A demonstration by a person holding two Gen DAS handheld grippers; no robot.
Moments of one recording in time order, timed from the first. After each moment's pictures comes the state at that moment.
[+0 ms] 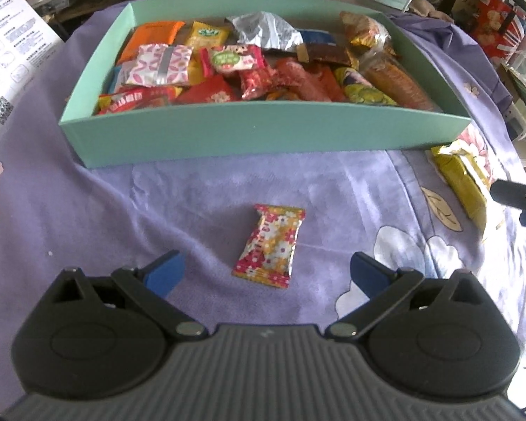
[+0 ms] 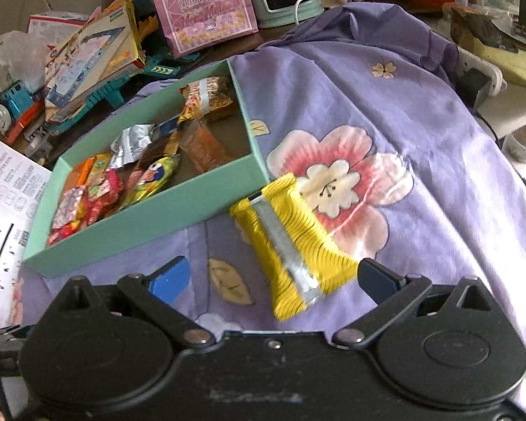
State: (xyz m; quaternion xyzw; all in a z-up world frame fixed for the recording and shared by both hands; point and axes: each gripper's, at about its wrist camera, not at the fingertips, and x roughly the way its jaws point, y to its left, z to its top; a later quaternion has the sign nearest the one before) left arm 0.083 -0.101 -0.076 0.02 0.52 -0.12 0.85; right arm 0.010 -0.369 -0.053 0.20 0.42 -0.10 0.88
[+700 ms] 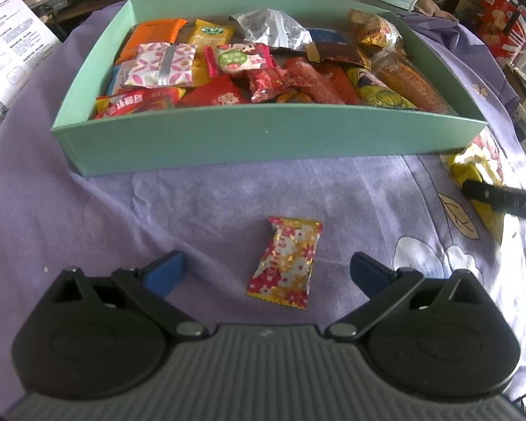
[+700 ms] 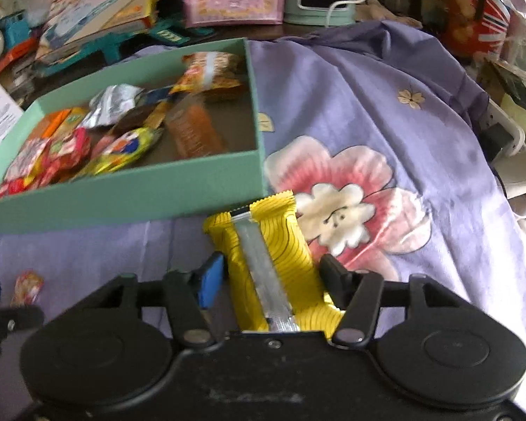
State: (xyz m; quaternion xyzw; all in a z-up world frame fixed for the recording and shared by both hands) left arm 0.096 -0.098 -0.087 0.02 0.51 -0.12 0.85; right arm 0.054 -0.336 -0.082 0.07 0.43 -0.10 0.89
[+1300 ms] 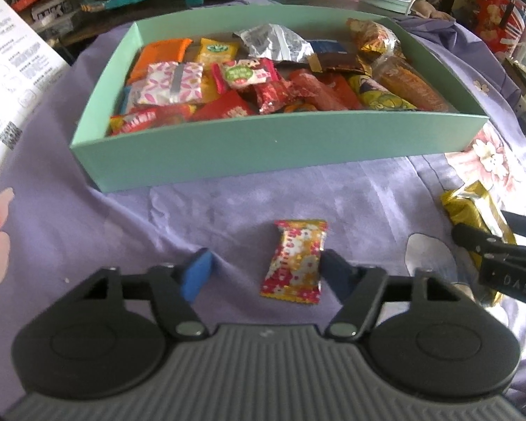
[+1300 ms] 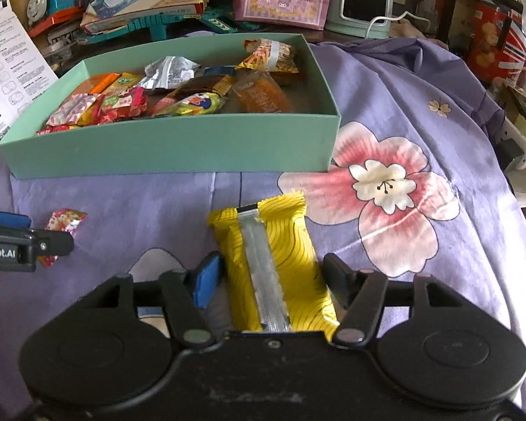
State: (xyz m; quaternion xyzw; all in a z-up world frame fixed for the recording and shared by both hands) left arm 0.086 -0.097 -0.080 0.05 0.49 -0.11 0.87; right arm 0.025 -0.283 -0.086 0.02 0.42 -0.07 0.90
